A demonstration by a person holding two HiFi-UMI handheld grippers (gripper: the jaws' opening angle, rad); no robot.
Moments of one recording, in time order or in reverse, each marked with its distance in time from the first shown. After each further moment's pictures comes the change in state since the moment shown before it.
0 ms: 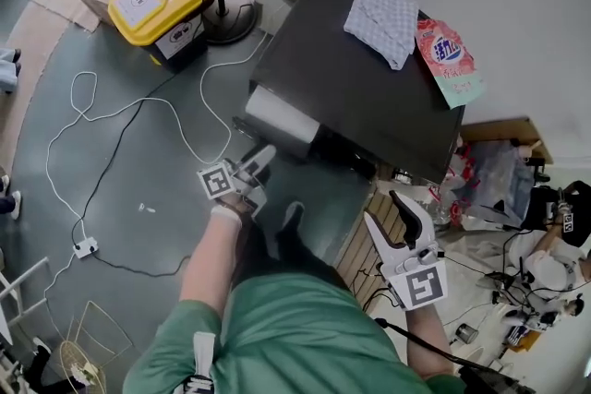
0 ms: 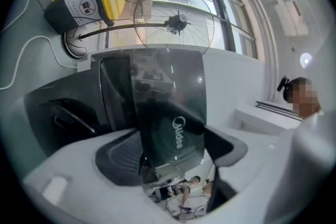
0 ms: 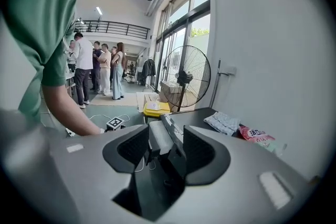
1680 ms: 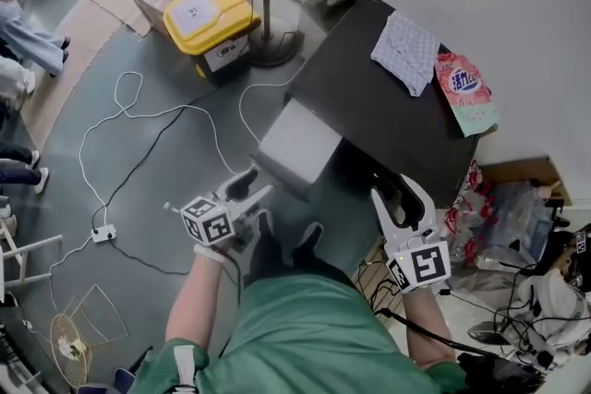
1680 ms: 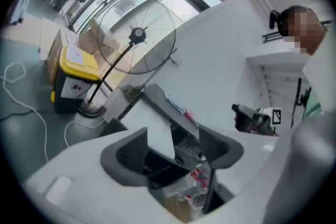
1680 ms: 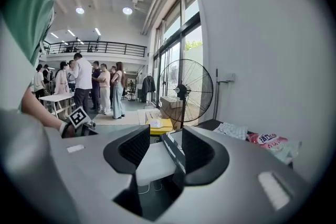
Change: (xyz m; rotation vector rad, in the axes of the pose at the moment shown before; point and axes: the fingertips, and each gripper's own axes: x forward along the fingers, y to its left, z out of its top) left arm -0.096 -0.142 -0.009 0.615 0.130 0.357; right arm 0.008 -0.005 0.040 0.062 -0.149 0.059
